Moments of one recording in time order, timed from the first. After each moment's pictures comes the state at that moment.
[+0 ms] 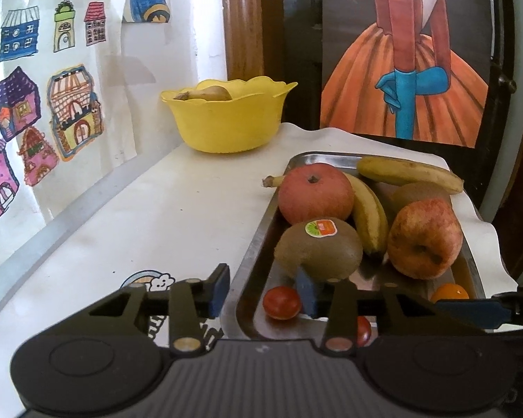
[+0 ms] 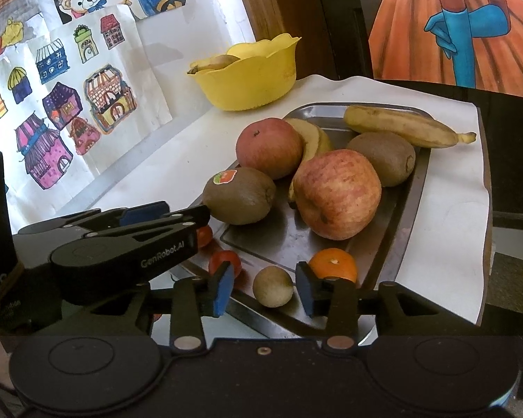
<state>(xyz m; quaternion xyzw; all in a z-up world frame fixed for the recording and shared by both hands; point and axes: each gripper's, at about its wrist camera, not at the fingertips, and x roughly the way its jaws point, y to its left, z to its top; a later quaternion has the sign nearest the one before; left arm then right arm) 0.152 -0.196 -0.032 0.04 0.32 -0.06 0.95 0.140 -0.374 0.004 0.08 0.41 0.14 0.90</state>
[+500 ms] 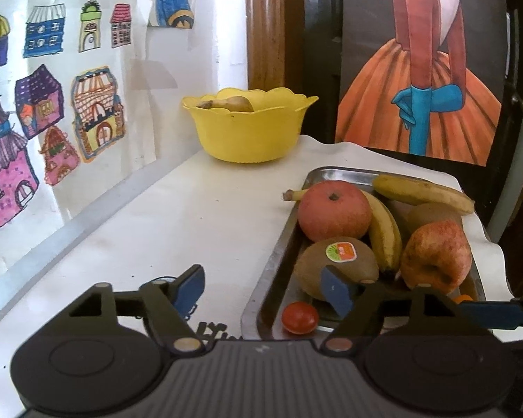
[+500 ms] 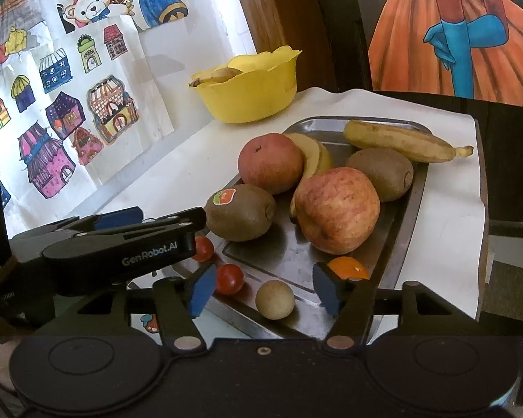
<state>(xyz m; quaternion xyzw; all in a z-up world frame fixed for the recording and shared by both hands) 0.153 -0.183 -0.022 0.02 0.31 -0.04 0.95 0.139 -0.373 0.012 0.08 0.39 0.14 0.91</state>
